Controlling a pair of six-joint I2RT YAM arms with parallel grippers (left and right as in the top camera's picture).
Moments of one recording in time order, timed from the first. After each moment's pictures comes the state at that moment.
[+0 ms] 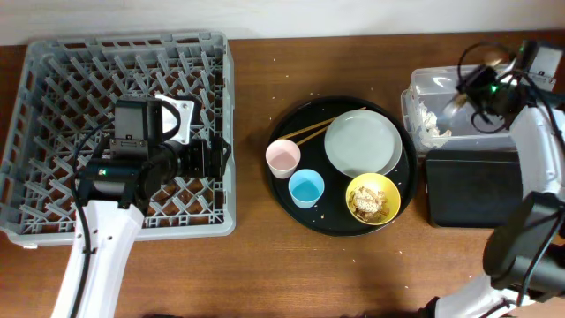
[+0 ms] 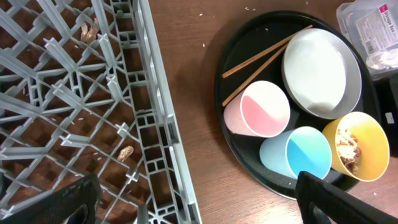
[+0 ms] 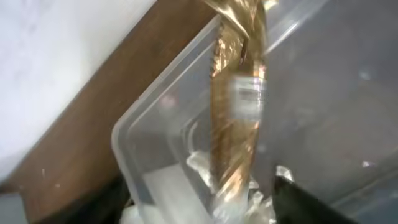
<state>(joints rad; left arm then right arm) -0.10 1.30 1.23 -0.85 0.28 -0.05 -0.34 1.85 1.52 -0.55 -0.25 0.48</state>
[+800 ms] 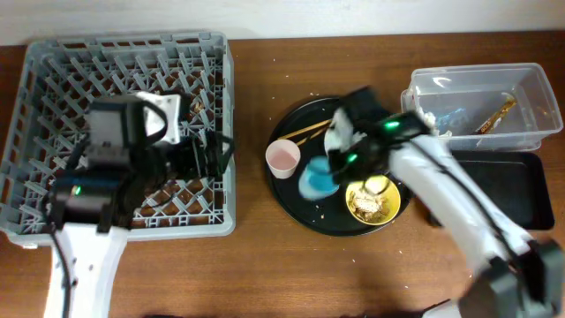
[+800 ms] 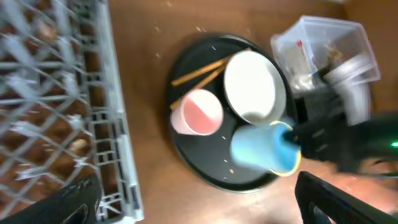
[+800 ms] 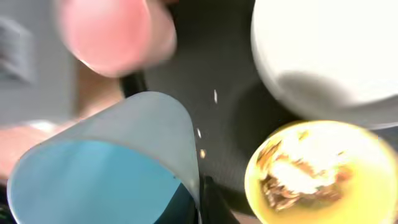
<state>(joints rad) -0.10 1.23 1.37 -0.99 0.42 -0.21 0.36 1.63 1.40 -1.07 -0.24 0.20</state>
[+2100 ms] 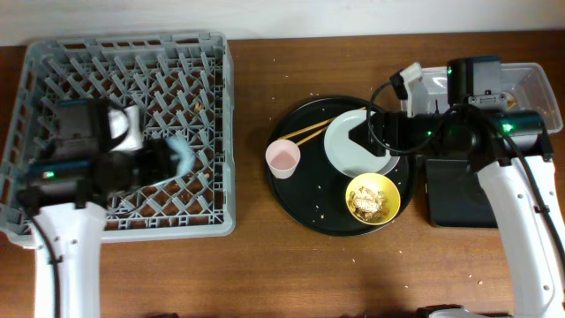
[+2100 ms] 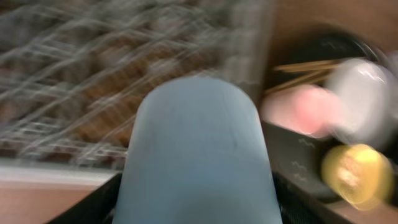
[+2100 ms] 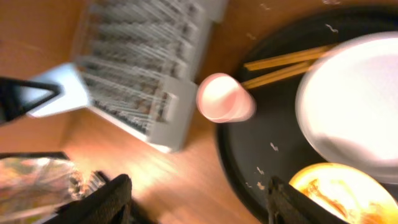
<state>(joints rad) 0.12 1.30 1.38 -1.17 0.26 -0.21 0.06 1.44 1.52 -1.12 -0.66 0.08</state>
